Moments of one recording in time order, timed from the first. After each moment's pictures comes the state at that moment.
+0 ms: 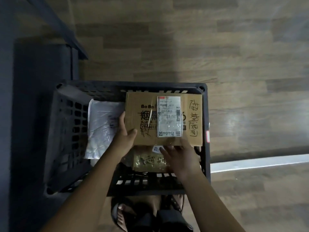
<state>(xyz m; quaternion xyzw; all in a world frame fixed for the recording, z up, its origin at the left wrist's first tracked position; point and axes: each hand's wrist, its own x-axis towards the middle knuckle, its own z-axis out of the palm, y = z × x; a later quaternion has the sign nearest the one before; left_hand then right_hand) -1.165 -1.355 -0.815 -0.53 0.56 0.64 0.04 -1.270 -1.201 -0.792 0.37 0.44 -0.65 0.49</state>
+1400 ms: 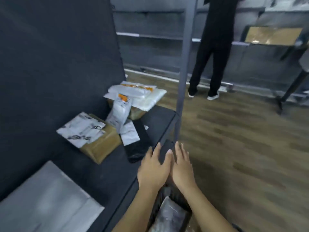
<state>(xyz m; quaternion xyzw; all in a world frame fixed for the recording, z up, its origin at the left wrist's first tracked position) -1.063 -1.436 -0.294 -0.66 0.66 0.31 -0.19 -1.160 -1.425 -0.307 -0.51 0.74 -0.27 0.33</state>
